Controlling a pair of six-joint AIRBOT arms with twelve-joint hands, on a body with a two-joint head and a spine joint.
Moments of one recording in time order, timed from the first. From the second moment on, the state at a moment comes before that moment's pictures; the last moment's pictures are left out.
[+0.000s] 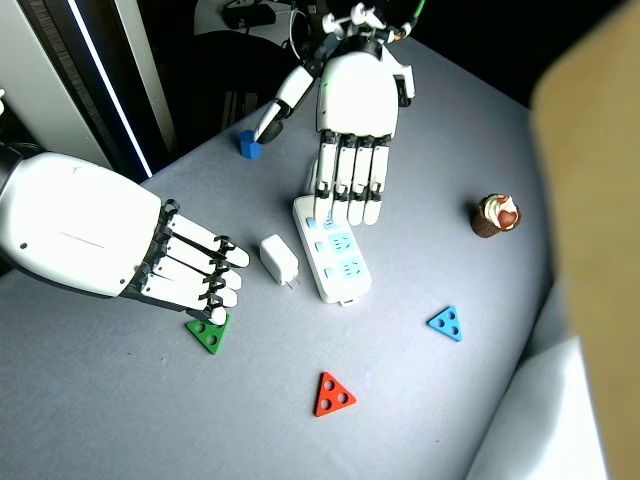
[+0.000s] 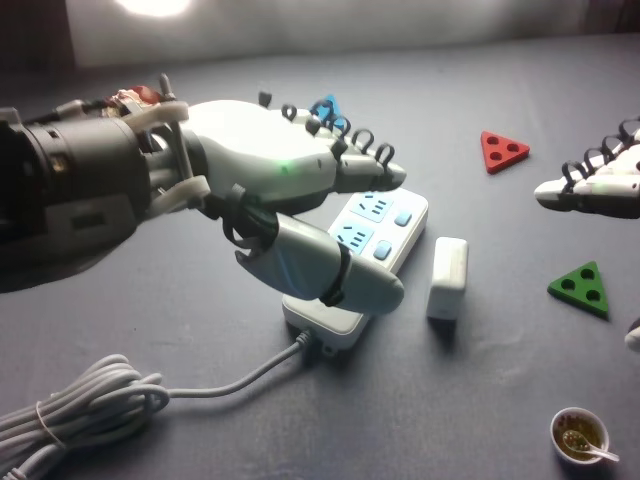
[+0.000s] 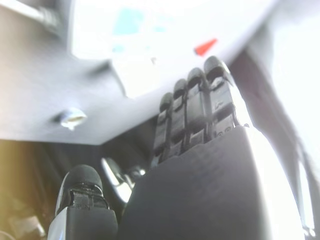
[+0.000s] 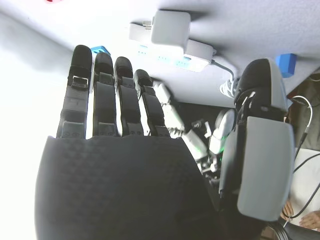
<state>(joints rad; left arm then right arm) 0.39 -1.00 0.92 0.62 0.01 0.39 -0.17 -0.59 0.76 0.45 -0.05 -1.52</state>
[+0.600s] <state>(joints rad) 0.34 -0.95 0.88 0.61 0.01 0.34 -0.17 -0.60 0.75 0.43 -0.05 -1.52</state>
